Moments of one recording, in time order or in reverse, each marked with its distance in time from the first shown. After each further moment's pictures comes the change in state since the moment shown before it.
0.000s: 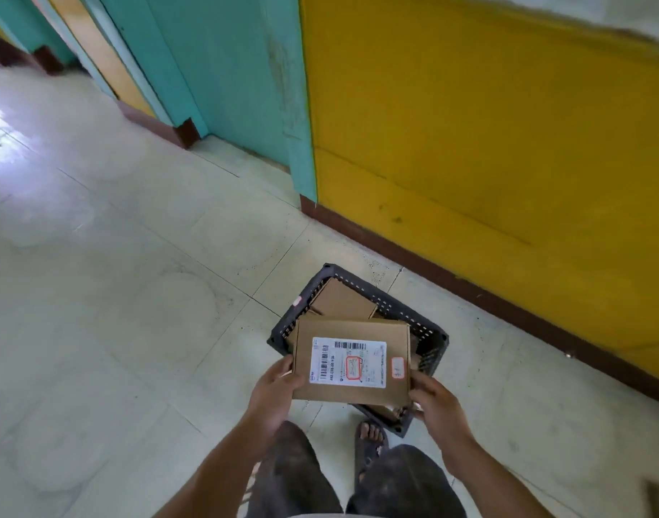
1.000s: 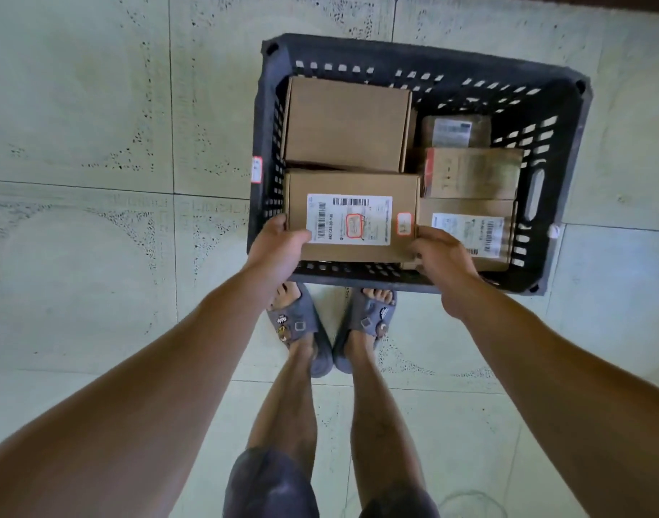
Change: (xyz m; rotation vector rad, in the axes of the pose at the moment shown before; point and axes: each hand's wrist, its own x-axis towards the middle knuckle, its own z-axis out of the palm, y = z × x) left_hand 0.413 -0.080 -0.005 0.618 -0.280 -0.047; right_hand 0.306 0.123 0.224 0.176 0.206 0.489
